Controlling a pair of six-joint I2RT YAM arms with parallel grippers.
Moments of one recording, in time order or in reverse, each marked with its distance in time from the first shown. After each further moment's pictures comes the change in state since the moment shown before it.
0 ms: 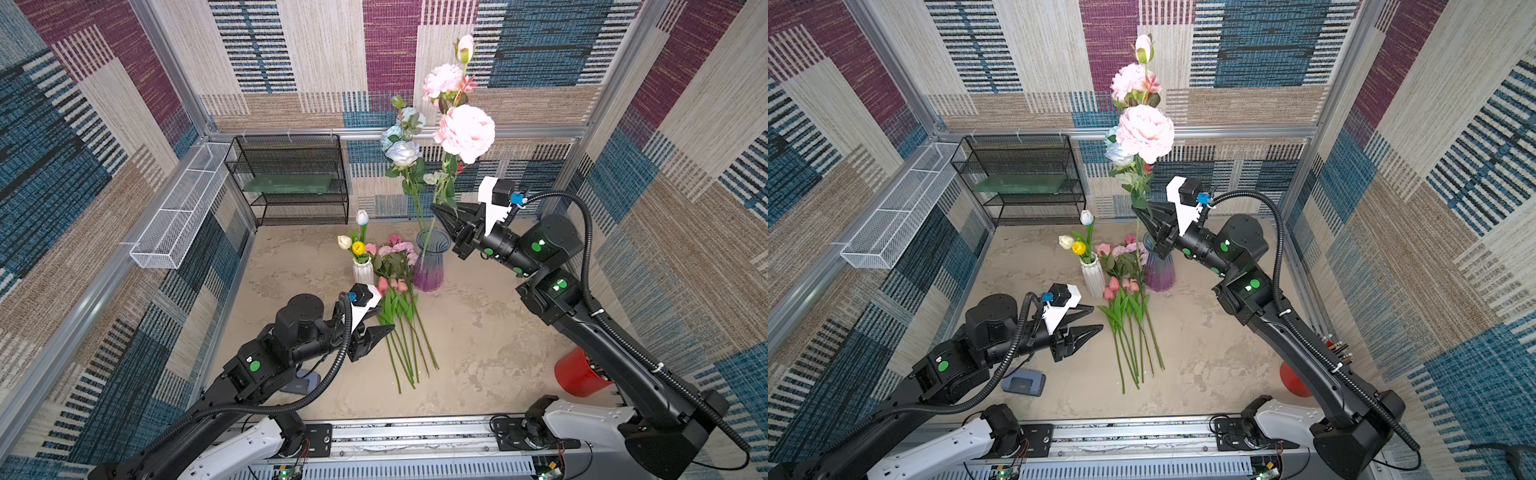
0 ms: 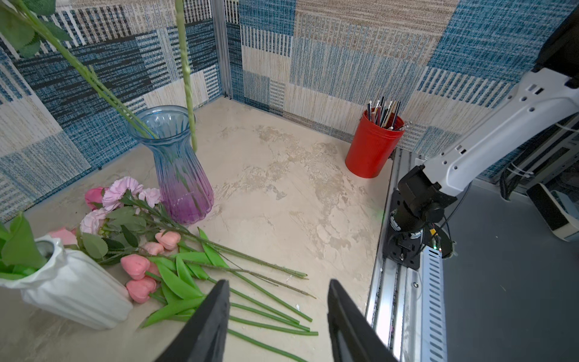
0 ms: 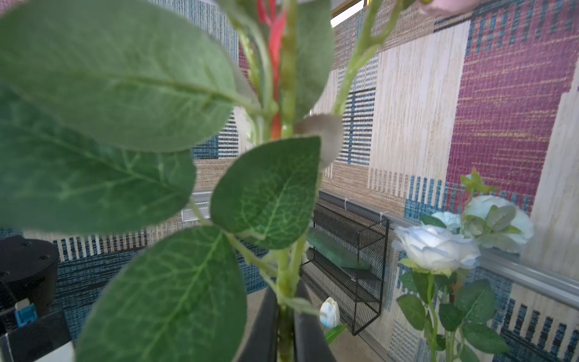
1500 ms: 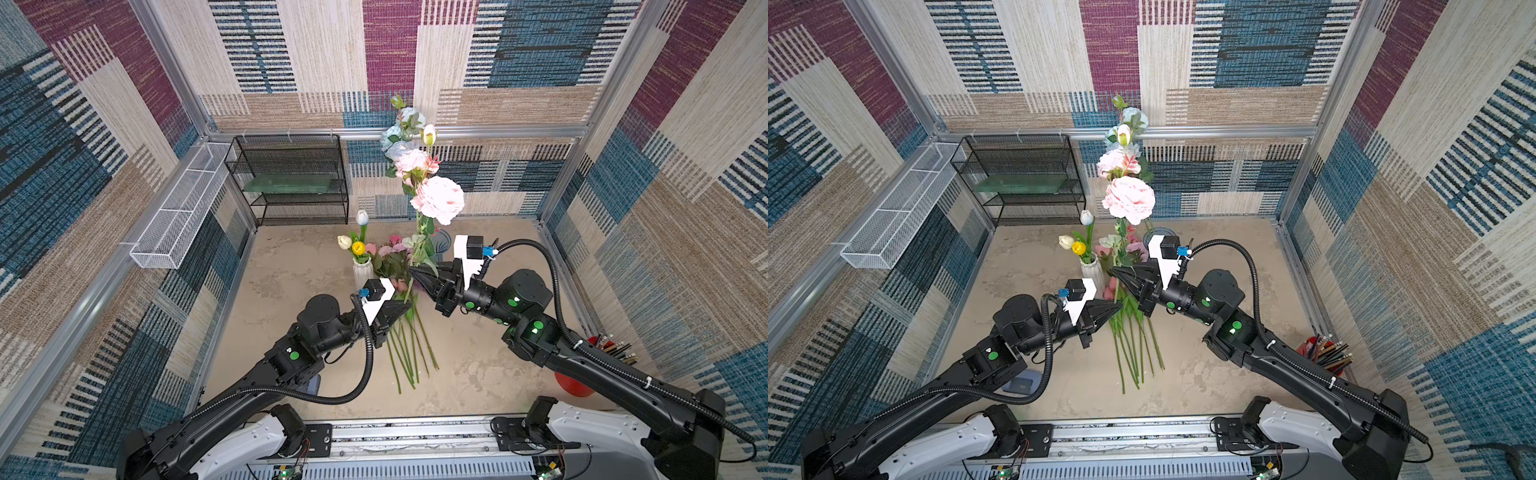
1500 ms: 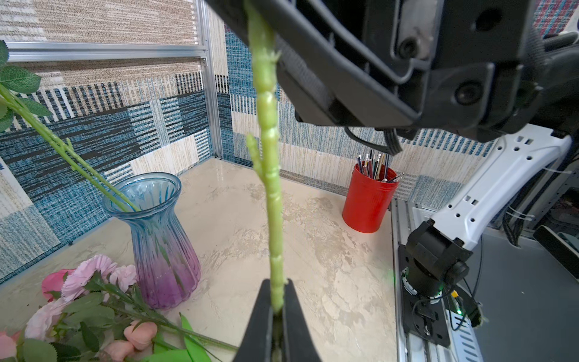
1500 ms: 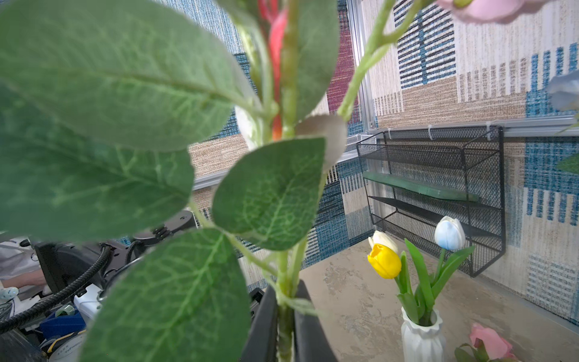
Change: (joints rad) left arm -0.001 0.106 -0.203 0.552 0.074 -0.051; right arm 0.226 -0.126 -0.350 0.167 0.074 0.206
